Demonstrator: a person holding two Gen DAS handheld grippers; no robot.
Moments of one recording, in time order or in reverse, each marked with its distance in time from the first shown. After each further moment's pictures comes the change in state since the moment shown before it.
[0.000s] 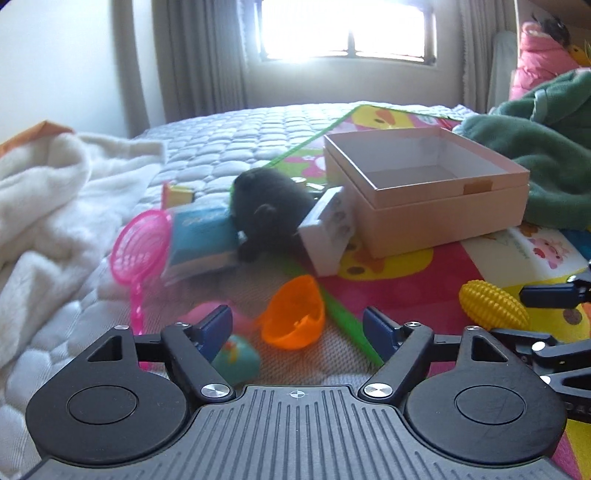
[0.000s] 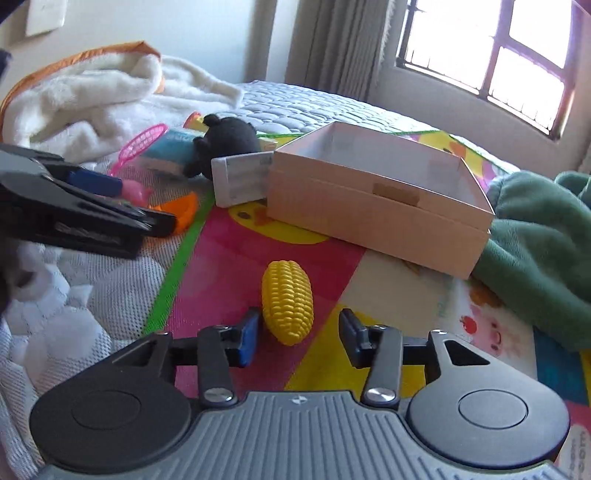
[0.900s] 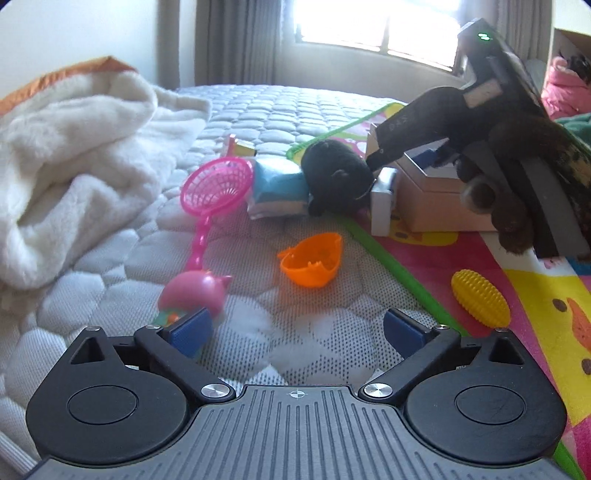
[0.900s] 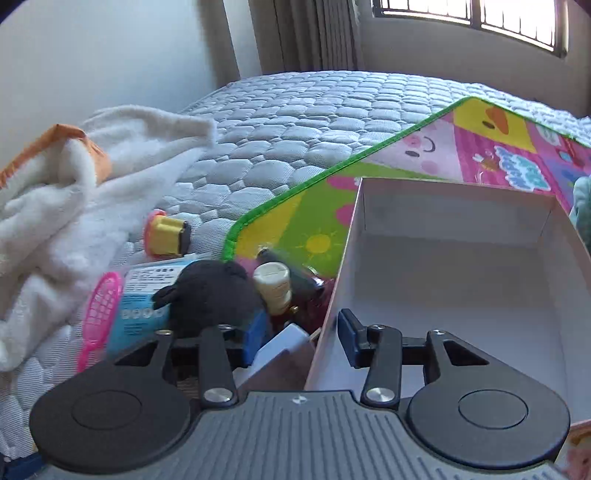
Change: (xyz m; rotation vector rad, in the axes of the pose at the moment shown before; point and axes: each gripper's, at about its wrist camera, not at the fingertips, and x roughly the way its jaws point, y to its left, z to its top) left arm -0.044 0.071 -0.038 -0.194 0.071 -0.040; right arm 0.136 -0.009 0.160 0.268 0.110 0.149
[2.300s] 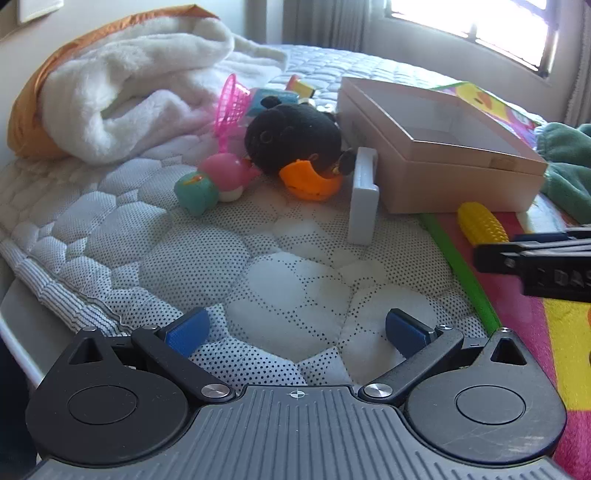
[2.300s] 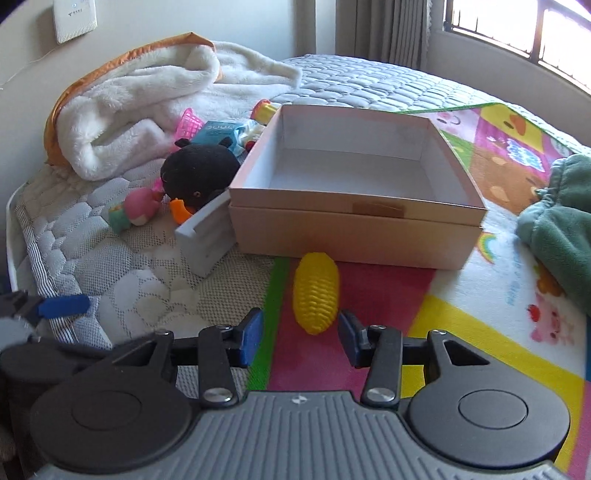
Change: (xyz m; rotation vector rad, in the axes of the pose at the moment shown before) left arm -0.034 -0.054 -0.055 -0.173 0.093 0.247; right arm -0.125 0.009 -0.148 -0.262 0.055 0.066
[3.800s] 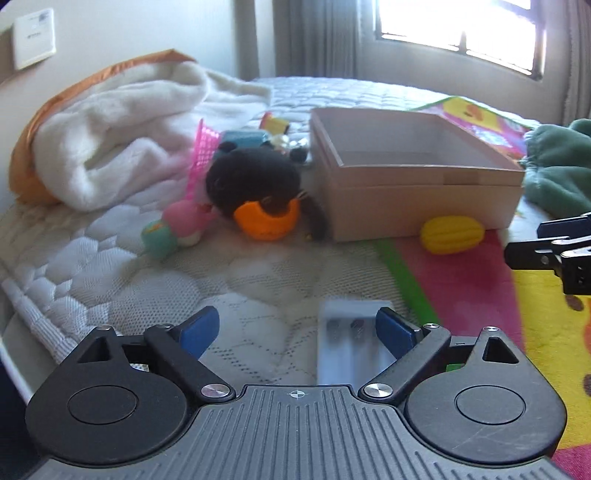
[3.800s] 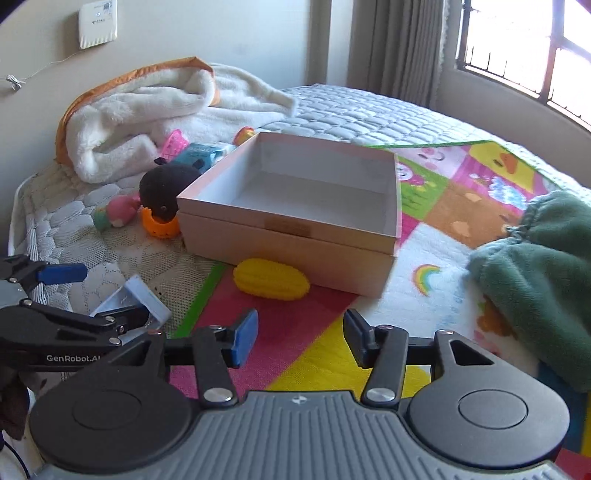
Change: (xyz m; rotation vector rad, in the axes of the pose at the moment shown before) left arm 0.002 -0.051 0.007 0.042 -0.090 0.060; right arm -0.022 -0.068 -0.004 -0.093 -0.094 0.036
